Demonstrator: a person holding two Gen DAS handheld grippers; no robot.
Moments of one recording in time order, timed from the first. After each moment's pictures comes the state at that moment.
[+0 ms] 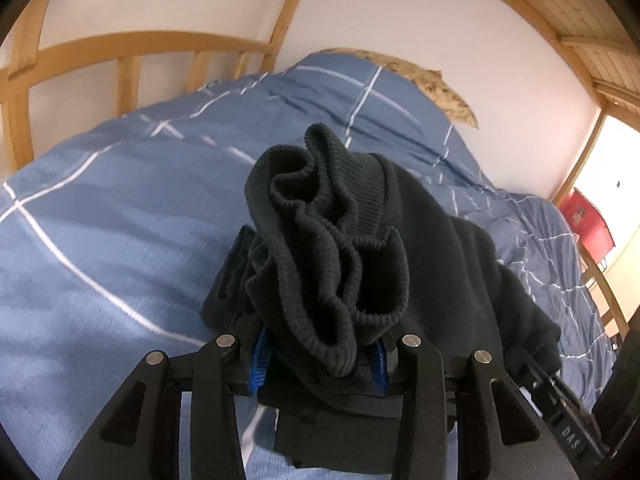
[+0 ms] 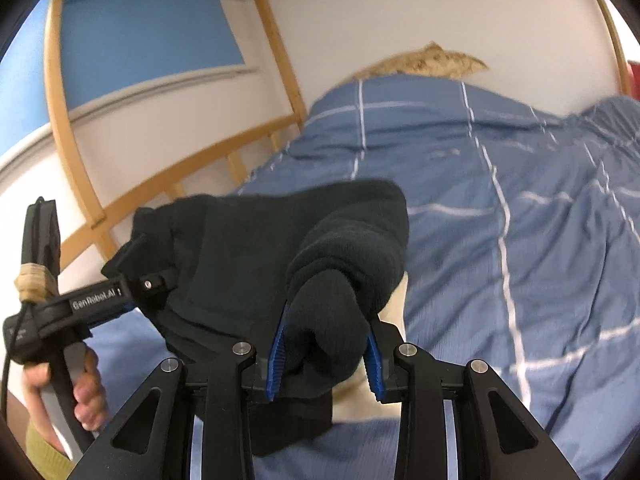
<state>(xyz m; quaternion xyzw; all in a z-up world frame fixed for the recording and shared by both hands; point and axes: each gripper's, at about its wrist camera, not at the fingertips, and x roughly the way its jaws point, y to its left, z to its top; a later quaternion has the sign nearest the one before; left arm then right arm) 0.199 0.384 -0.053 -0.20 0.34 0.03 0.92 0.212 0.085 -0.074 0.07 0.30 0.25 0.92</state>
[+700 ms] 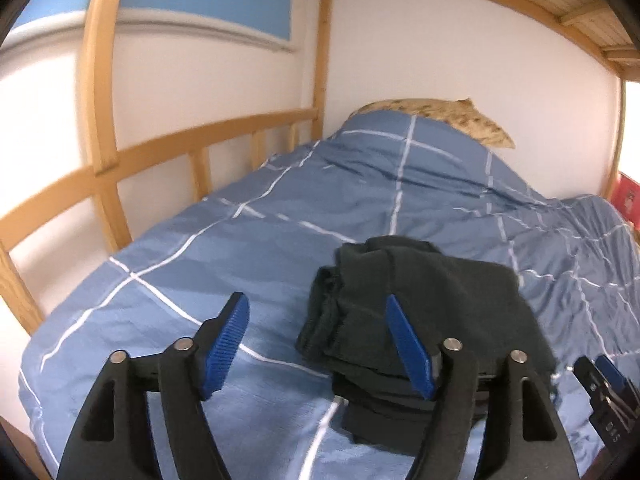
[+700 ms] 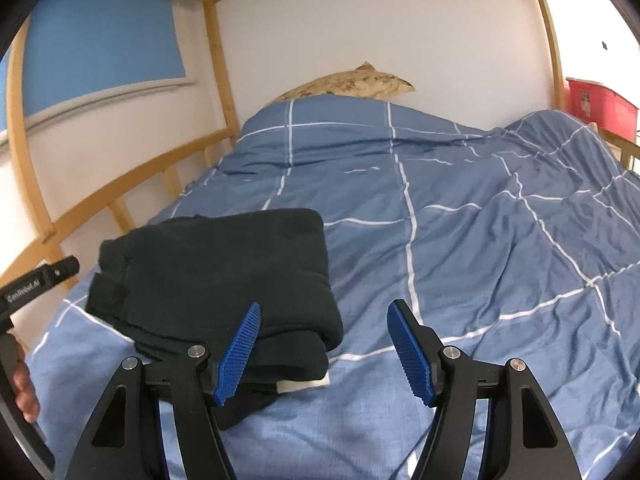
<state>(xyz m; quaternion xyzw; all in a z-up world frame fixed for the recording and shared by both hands) 0.126 0.360 0.029 -0.08 0.27 0.16 0.95 0.161 0.047 -0.025 0.05 0.27 0.13 0.95</state>
